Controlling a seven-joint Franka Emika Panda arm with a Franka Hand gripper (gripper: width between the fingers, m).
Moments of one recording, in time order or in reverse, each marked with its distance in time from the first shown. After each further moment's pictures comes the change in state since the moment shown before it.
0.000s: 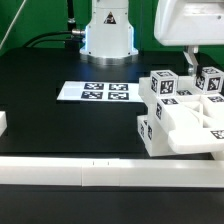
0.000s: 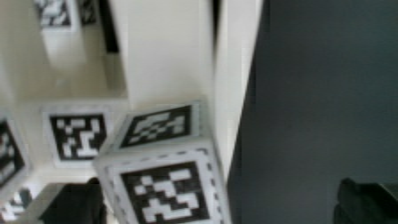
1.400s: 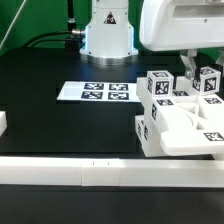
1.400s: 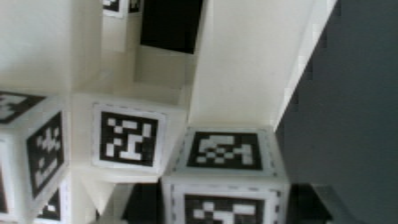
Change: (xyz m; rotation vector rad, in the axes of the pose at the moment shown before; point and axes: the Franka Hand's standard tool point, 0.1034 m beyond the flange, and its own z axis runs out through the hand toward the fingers) arm -0.003 0.022 0.002 0.000 -0.005 -0.048
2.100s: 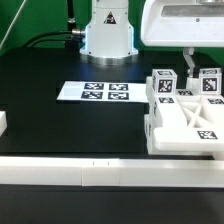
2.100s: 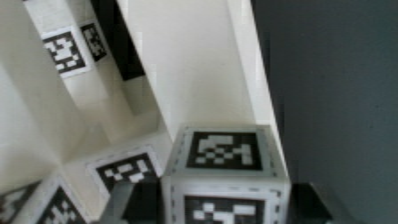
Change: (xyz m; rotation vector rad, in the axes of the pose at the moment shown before) arm 0.002 -0.006 0.001 0.026 0.038 0.642
